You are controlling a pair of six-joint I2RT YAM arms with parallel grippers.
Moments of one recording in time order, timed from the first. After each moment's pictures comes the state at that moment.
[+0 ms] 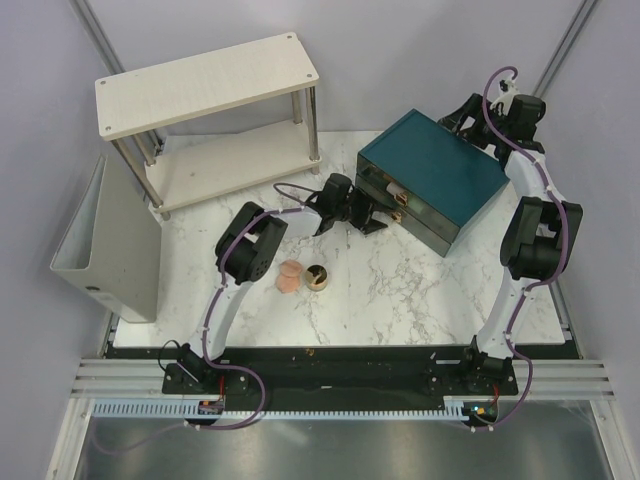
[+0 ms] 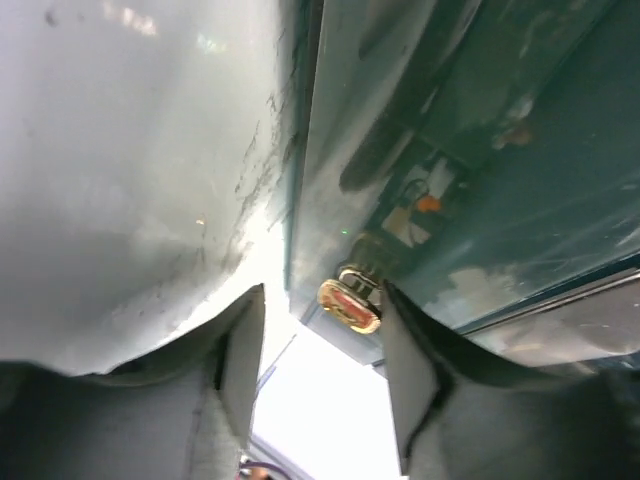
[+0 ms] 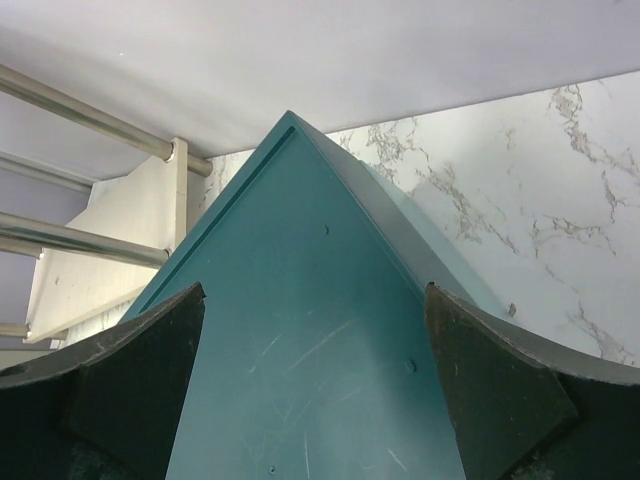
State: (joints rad) left arm -0.64 2.39 1.60 0.24 0.45 -1.59; right arm -0.21 2.08 1.78 -0.06 -0.62 0.45
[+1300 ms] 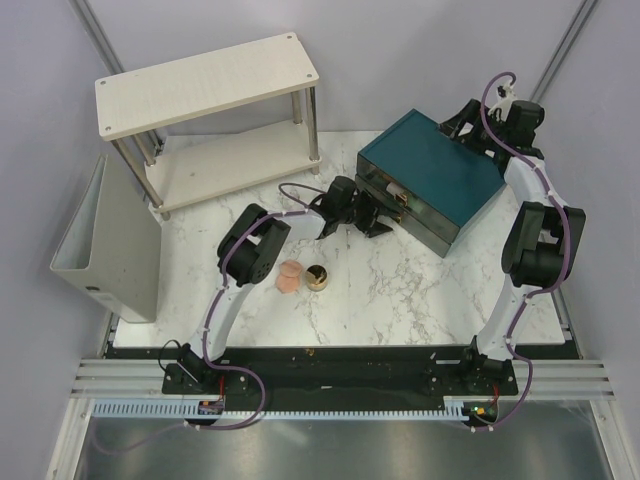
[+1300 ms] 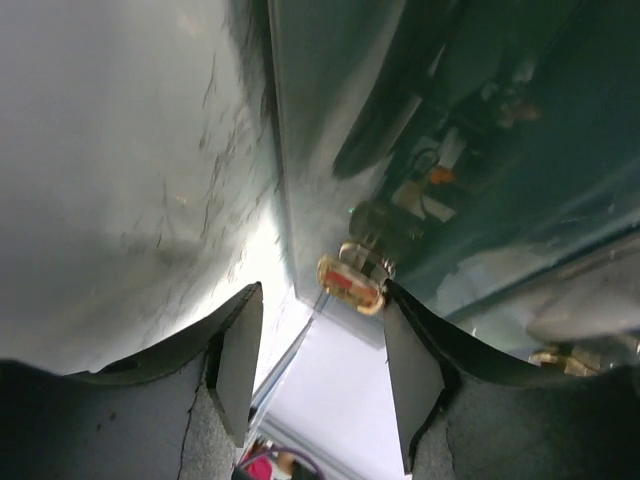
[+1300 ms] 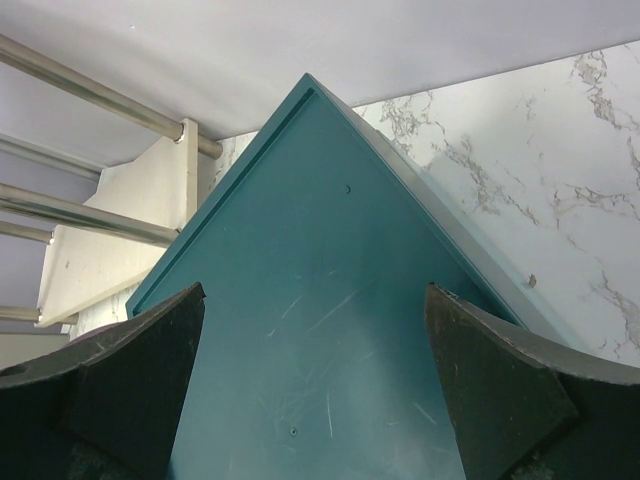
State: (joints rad) left arm -0.67 2.38 1.58 0.27 0.46 -1.54; right arm -0.20 2.00 1.66 -0.03 -0.63 0.46
